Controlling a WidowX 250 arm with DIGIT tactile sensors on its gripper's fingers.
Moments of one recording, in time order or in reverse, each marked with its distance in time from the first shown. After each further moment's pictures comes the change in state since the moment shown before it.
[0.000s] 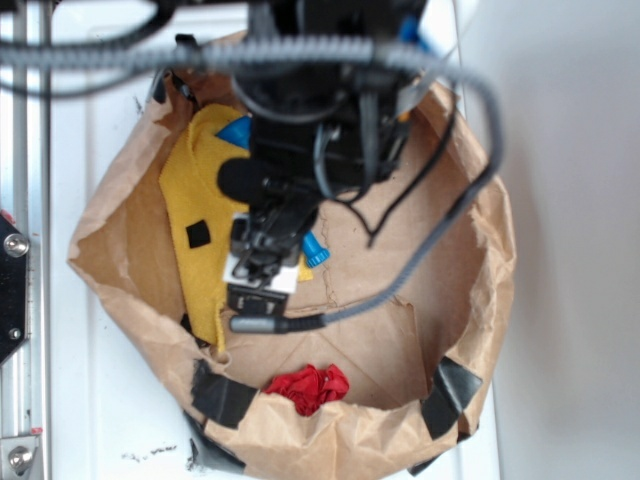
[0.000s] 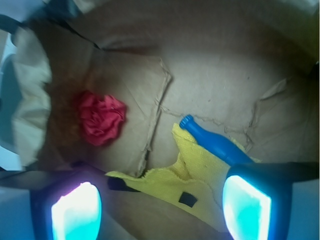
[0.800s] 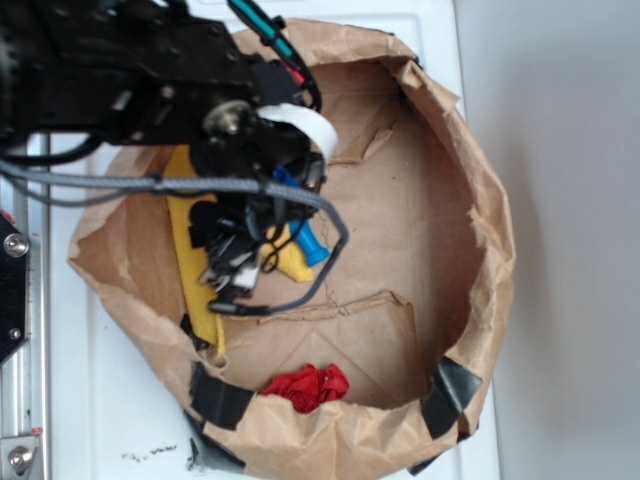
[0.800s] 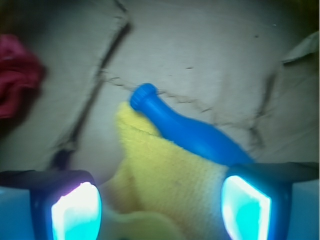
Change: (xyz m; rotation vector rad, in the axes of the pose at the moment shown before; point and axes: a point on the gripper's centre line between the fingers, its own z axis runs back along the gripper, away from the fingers) arm -0.030 0.022 -0.107 0.151 -0.050 -0.138
